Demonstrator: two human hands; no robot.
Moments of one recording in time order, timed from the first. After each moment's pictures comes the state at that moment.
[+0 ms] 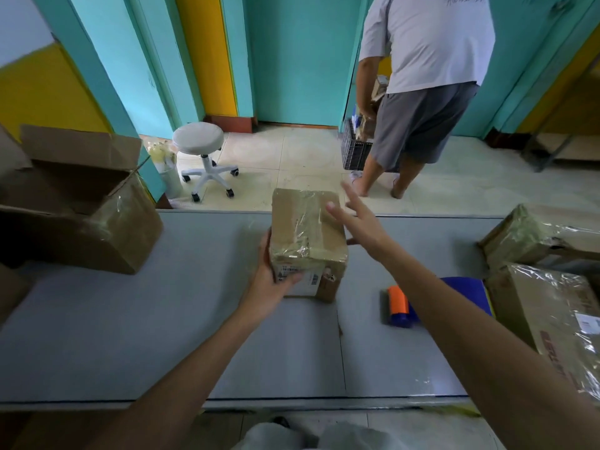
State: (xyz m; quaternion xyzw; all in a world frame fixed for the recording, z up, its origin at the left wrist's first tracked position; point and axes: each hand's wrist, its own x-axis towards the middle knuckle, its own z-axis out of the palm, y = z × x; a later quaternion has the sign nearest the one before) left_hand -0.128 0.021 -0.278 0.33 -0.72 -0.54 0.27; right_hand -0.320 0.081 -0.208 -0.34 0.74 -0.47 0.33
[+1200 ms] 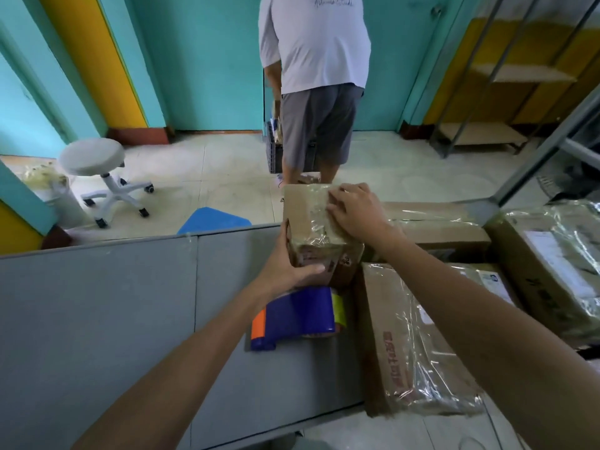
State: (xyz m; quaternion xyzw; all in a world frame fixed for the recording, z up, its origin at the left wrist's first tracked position) left_hand -0.377 0.144 -0.253 0.20 -0.72 -0.66 0.12; right_hand -0.534 0.230 -0.183 -0.45 0.88 -0.11 -0.01
